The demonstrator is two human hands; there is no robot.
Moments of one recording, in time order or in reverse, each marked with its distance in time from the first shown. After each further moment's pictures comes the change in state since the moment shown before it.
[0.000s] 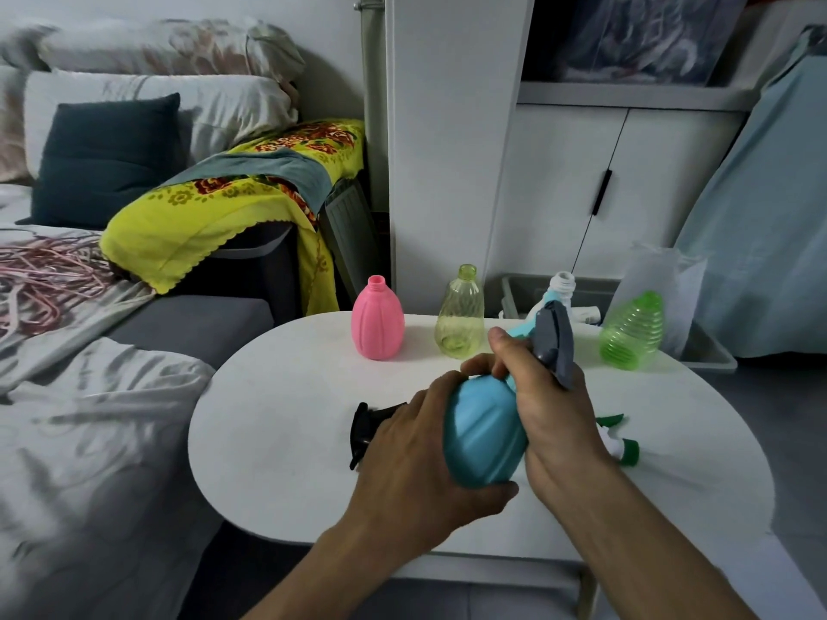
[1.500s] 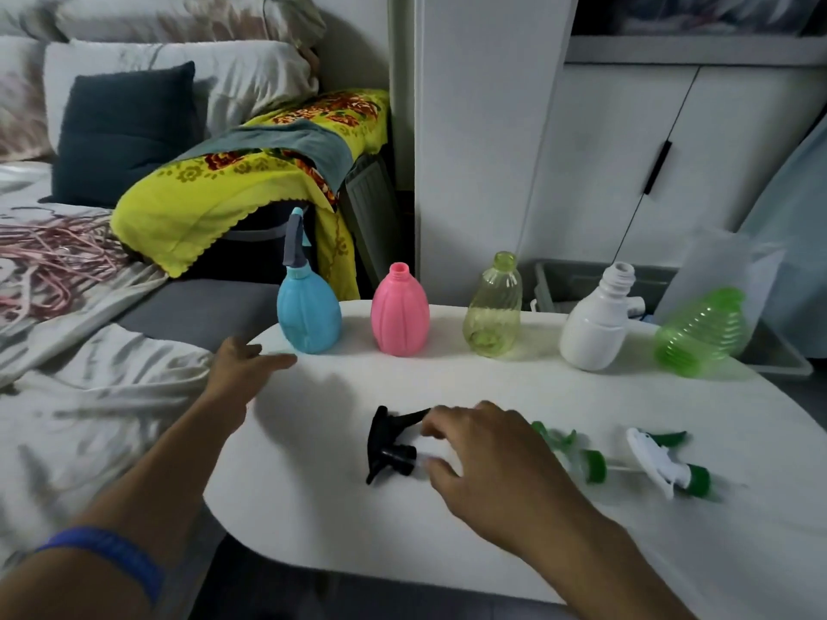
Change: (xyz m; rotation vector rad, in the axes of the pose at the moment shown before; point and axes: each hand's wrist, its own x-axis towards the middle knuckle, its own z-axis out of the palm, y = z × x) left_hand 0.082 -0.249 -0.097 -0.330 0.436 -0.858; right_hand 0.008 0.043 0.026 -1.313 -0.582 -0.550
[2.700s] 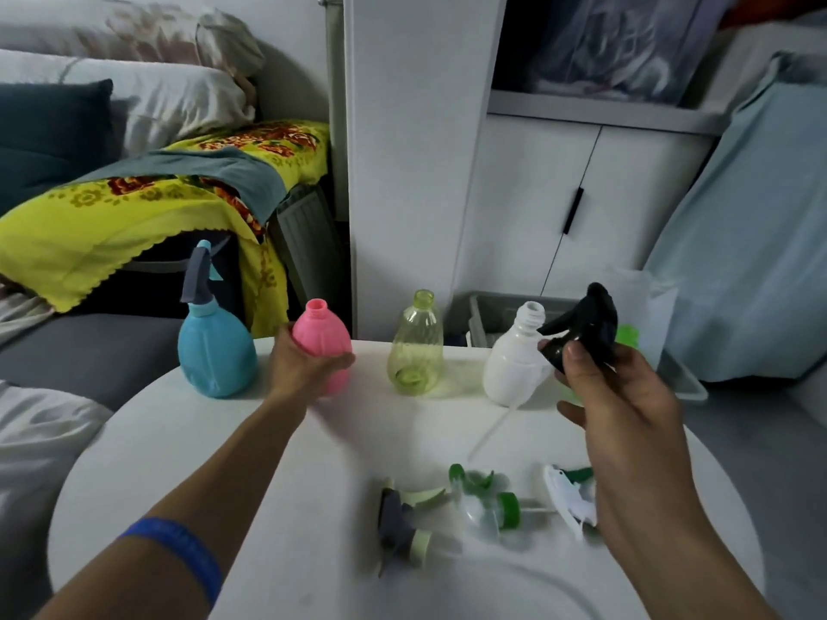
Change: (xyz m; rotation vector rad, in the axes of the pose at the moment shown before) left_hand -0.041 0.070 0.162 -0.052 -0.118 0.202; right_hand -0.019 0.096 -0.080 1.043 0.882 0.465
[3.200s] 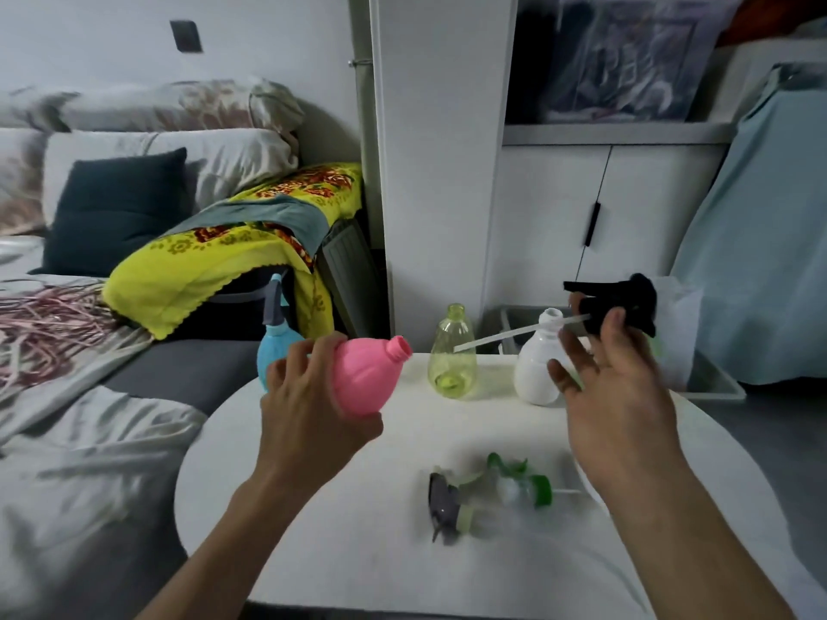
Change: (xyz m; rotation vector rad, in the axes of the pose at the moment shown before) left_hand -0.142 0.062 -0.102 0.633 0.089 0.633; right_hand -0.011 -0.029 0.016 0.595 -0.036 0.256
